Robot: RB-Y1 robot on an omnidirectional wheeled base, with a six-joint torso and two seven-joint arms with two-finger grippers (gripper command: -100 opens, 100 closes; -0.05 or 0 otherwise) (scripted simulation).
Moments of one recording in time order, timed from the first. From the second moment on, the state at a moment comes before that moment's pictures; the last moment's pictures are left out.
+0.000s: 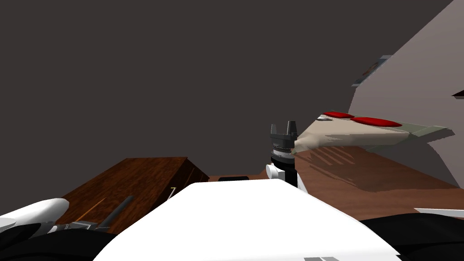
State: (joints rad) left arm 0.69 1.76 -0.64 -1.09 -0.41 -0.67 0.15; right arm 0.48 0.04 -0.01 -2.32 0.11 -0.62 -0.14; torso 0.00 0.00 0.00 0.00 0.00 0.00
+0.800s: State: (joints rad) left arm 0.69 1.77 -0.64 -1.10 -0.40 -0.67 0.15; right arm 0.48 0.04 -0.01 -2.32 0.11 -0.62 -0.14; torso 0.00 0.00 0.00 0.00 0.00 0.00
